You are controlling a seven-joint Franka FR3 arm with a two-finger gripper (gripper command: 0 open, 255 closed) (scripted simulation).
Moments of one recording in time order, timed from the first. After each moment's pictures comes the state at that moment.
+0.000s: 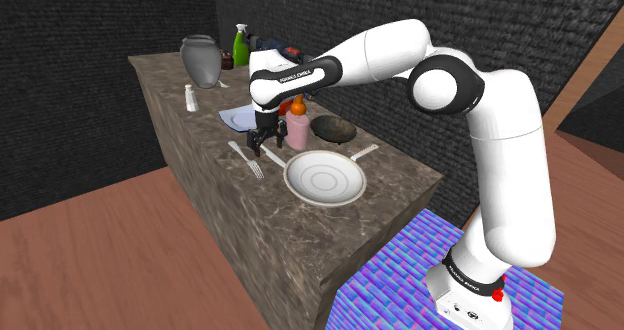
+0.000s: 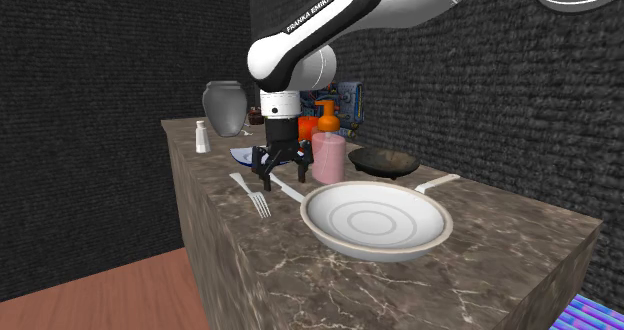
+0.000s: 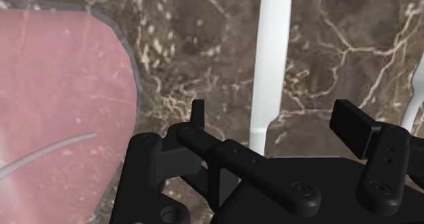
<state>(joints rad) 0.13 0.57 0.09 -1.49 -0.01 1.98 0.24</state>
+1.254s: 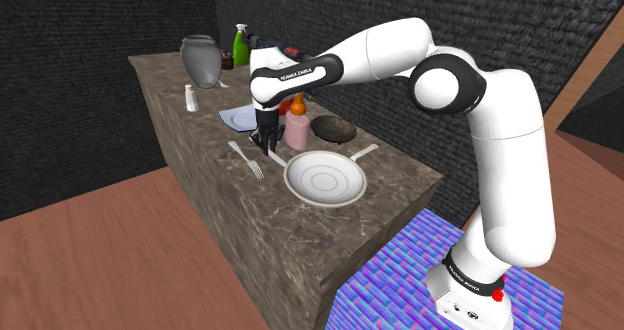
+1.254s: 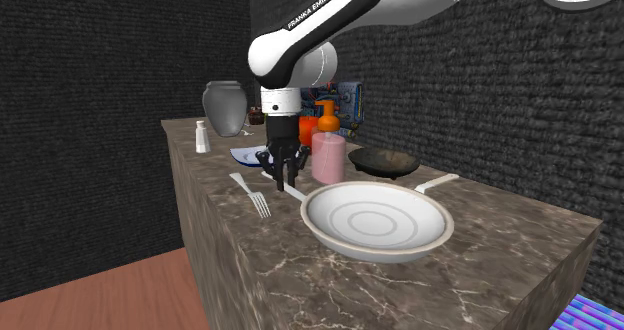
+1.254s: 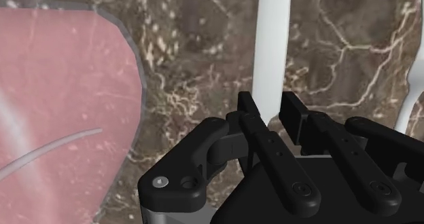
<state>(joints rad) 0.13 0.57 0.09 -1.49 -0.02 1.98 0.24</state>
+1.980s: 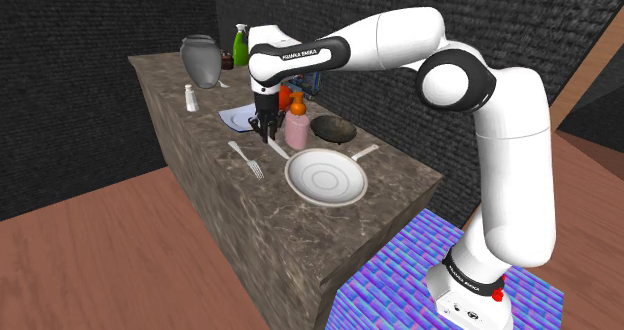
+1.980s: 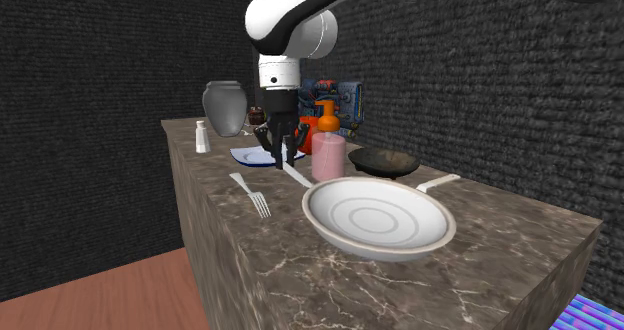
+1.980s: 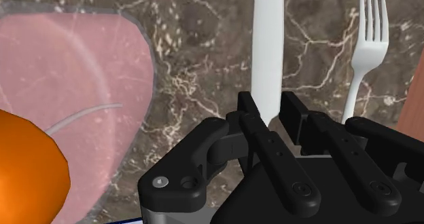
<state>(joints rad) 0.13 0.52 0.09 -1.41 -0.01 1.85 0.24</state>
